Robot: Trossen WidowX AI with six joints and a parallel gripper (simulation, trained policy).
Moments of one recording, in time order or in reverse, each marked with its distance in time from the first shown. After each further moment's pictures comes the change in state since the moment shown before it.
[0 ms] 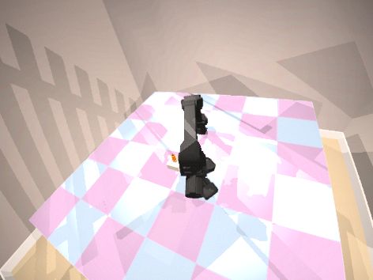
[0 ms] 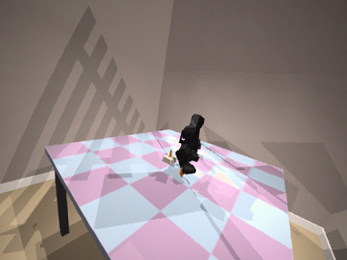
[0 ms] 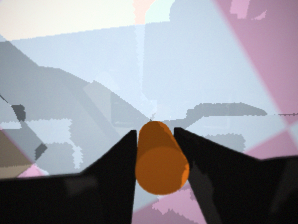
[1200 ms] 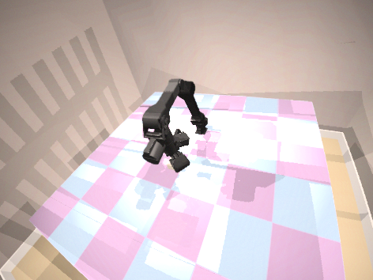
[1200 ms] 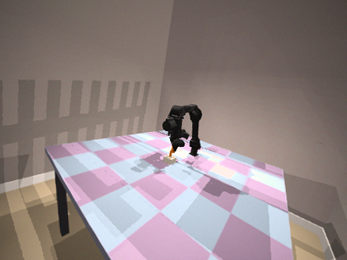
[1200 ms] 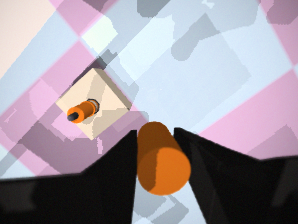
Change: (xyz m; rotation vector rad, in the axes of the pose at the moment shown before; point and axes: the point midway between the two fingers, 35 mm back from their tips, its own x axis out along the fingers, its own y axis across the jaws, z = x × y) arm -0.084 0.113 -0.032 0.032 0.016 -0.063
